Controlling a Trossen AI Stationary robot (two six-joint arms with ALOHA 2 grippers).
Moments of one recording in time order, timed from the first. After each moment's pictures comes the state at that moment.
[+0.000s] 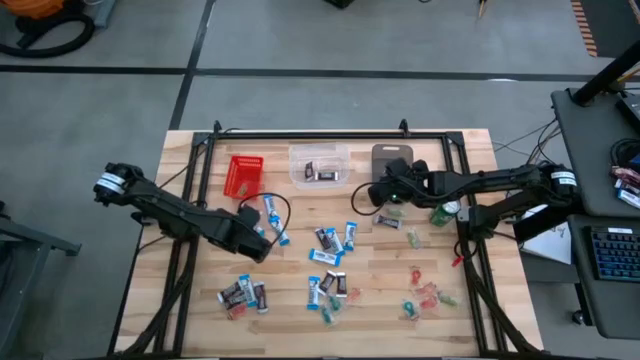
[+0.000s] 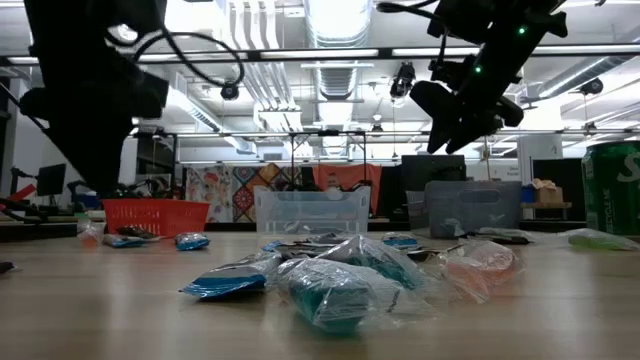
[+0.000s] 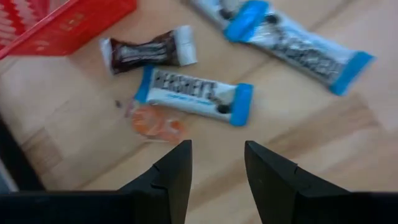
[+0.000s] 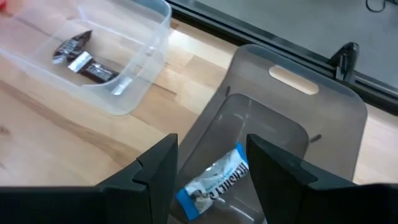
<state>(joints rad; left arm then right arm) -0.34 1.42 0.86 -1.05 -0.33 -1.34 -0.11 1.30 0.83 -0.53 0.65 0.72</state>
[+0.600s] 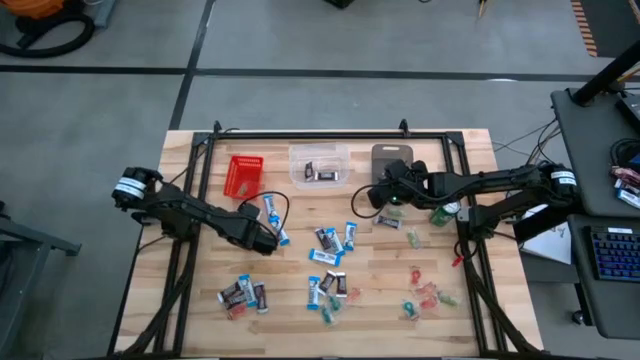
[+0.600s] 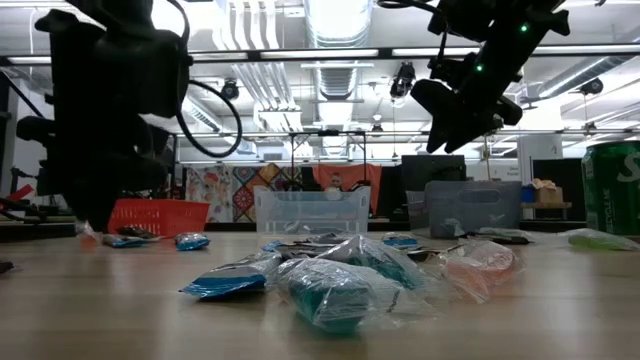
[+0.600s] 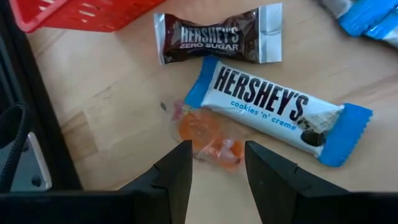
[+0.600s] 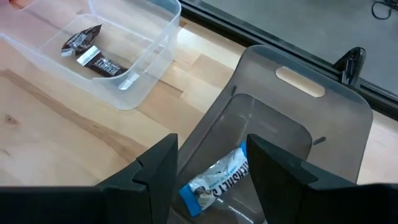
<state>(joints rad) -0.25 1.59 0.81 -1.05 -0.33 -1.39 -0.10 1.30 0.83 -0.53 0.64 0.70</state>
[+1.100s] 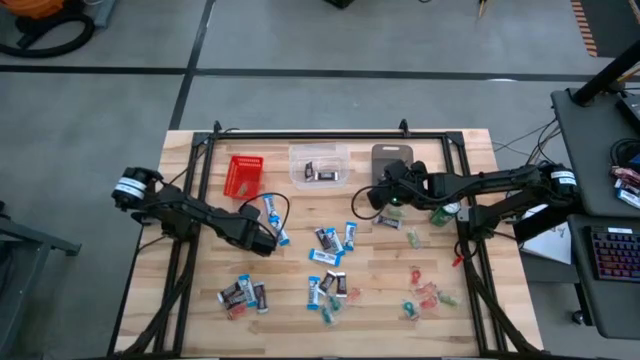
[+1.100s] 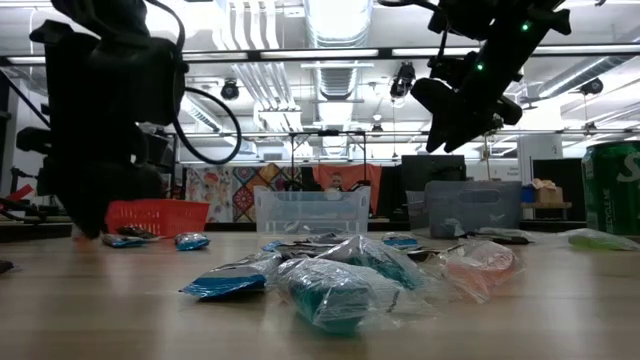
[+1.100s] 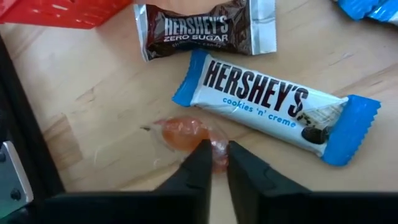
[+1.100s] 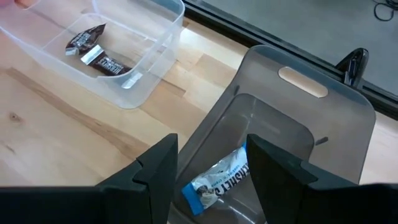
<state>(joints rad) -0.25 1.59 0.77 -0.98 -0.32 -1.35 -0.08 1.30 0.83 -0.53 0.64 0.70</state>
